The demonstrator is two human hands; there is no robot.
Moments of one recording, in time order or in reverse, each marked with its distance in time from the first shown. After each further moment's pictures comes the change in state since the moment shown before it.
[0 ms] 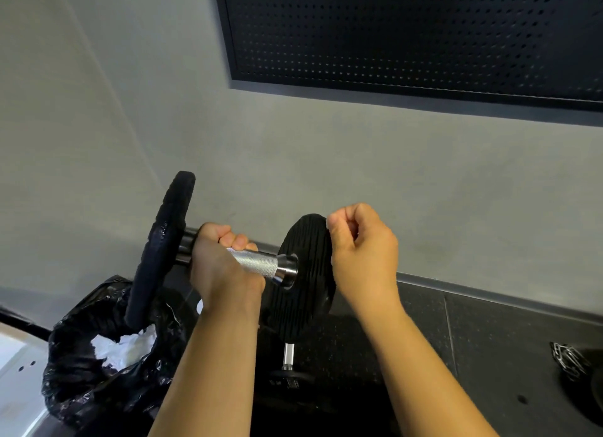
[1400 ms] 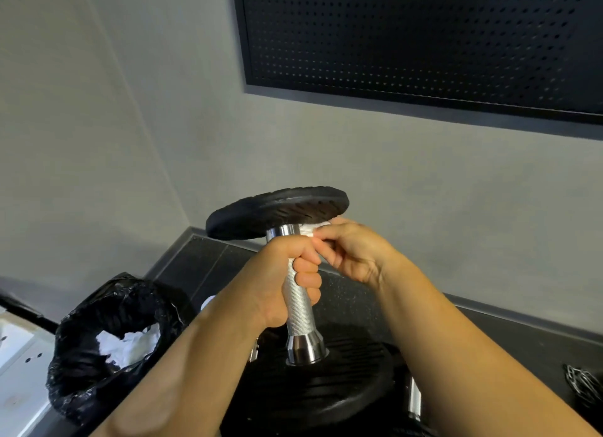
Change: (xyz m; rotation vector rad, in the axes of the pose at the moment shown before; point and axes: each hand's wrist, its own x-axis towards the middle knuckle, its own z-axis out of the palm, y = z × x) left_hand -0.020 -0.005 0.003 0.724 -0.681 -0.513; right_hand 0.055 0.006 0.015 0.737 -0.568 0.853
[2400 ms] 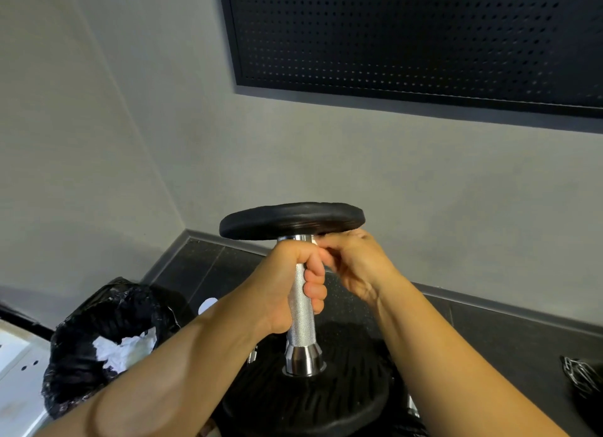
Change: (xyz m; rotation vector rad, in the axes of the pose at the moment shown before) left_hand 0.001 -0.006 0.016 0.132 0.012 -0.069; right_hand -0.018 0.014 -0.010 -0.018 0.099 -0.186
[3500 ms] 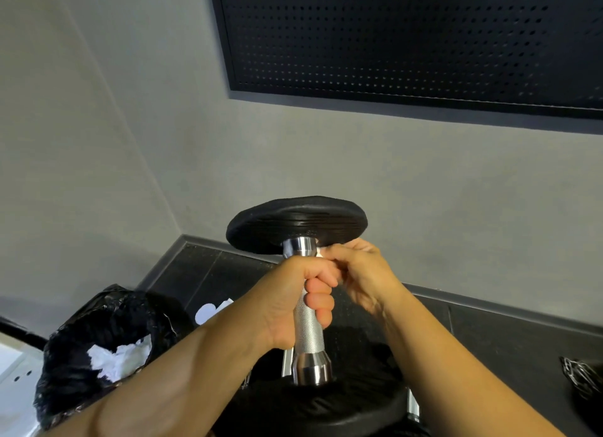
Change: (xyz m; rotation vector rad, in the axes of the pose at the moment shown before) left_hand 0.013 -0.011 0.009 -0.062 -0.082 -0.085; right_hand 0.004 0.011 -0.024 -0.009 0.069 -0.039
